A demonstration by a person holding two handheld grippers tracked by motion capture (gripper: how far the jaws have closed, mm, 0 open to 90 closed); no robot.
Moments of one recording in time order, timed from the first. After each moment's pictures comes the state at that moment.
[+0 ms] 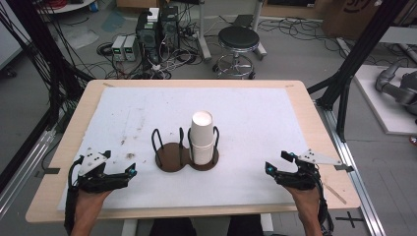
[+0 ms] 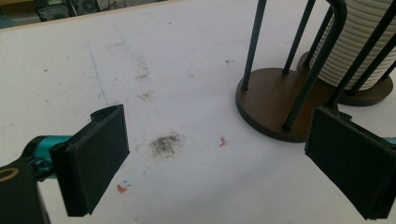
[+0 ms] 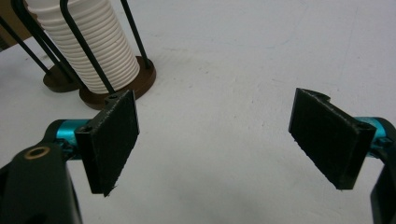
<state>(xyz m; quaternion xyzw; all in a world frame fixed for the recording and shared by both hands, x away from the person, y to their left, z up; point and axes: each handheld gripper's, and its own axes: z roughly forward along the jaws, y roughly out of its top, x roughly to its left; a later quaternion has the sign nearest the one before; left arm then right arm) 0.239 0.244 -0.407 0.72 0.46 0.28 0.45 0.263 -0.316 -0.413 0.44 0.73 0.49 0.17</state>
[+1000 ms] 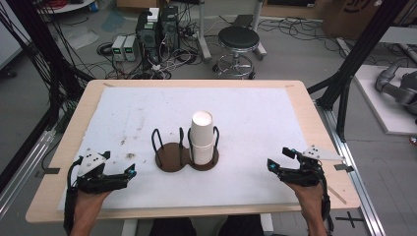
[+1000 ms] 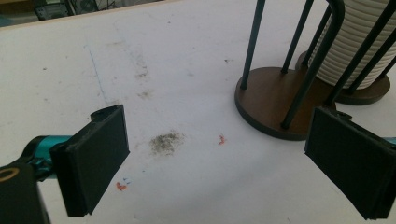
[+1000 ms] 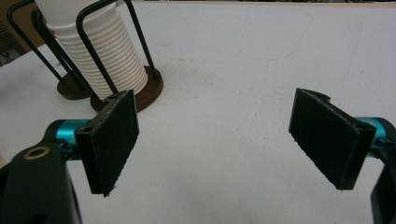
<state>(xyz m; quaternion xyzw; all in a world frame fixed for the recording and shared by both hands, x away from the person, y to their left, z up) 0.237 0.246 -0.408 0.71 0.46 0.27 0.45 0.267 -0.320 -0.400 0.43 0.73 0.51 0.16</state>
